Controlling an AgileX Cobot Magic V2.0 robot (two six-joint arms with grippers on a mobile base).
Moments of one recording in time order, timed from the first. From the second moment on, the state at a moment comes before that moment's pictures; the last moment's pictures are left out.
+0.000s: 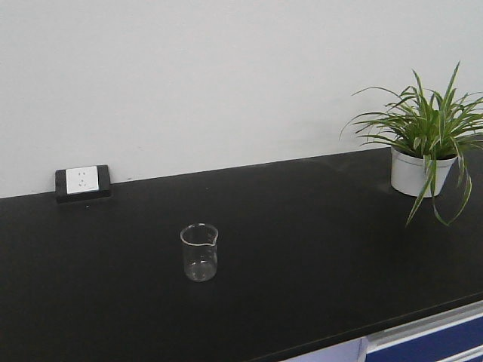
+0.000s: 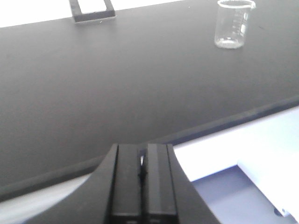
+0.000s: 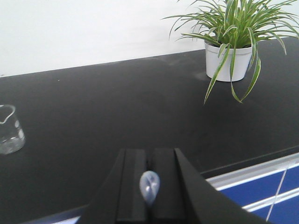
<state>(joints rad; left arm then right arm) -0.07 -0.01 0.03 -0.02 0.01 0.05 0.05 0.79 -0.54 -0.47 0.04 0.50</state>
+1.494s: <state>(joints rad) -0.07 -0.01 0.03 -0.02 0.01 0.05 0.05 0.79 -0.54 -0.47 0.04 0.50</state>
